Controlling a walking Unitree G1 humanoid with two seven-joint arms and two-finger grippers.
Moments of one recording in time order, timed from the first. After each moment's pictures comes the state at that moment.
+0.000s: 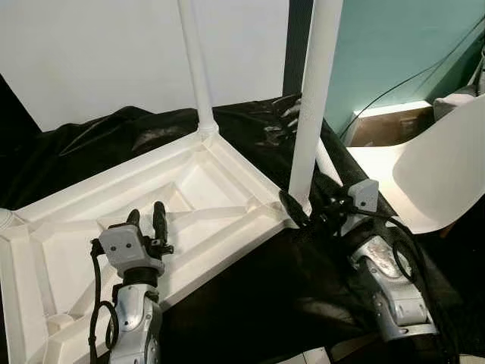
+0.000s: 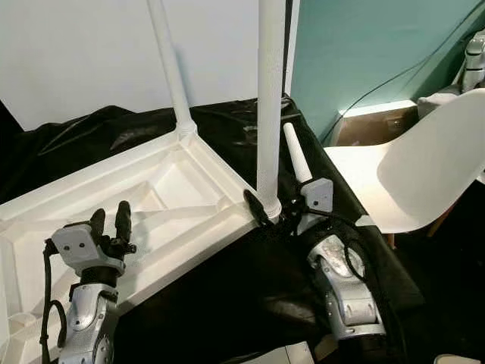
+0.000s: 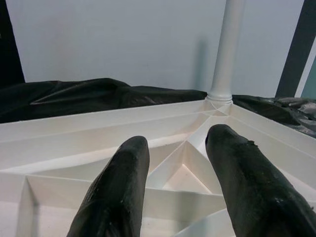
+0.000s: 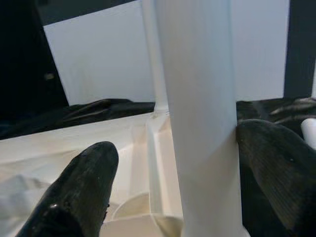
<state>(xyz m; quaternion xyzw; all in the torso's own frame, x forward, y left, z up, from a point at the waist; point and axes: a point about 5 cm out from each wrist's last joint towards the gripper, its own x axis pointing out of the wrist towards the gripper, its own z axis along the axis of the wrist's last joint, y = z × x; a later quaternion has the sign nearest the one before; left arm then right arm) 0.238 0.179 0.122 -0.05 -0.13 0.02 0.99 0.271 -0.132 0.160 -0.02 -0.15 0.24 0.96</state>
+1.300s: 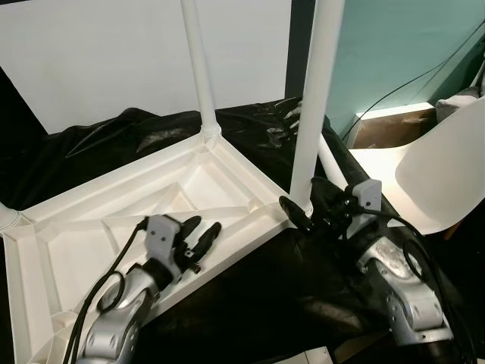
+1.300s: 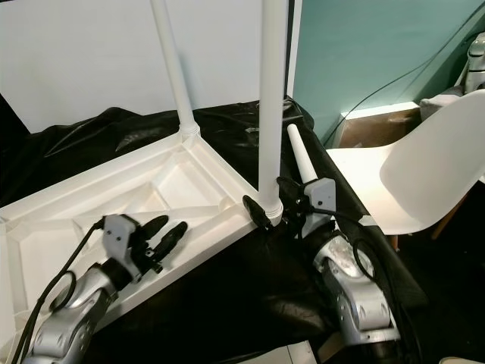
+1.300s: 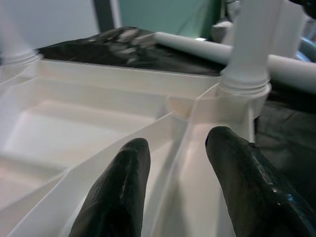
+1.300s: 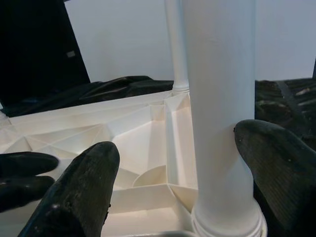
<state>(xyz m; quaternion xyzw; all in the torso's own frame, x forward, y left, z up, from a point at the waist) 0.255 0.138 0.121 0.03 0.01 -0.38 0.92 0.272 -0.138 0.163 -0.03 -0.09 0.31 0.95</state>
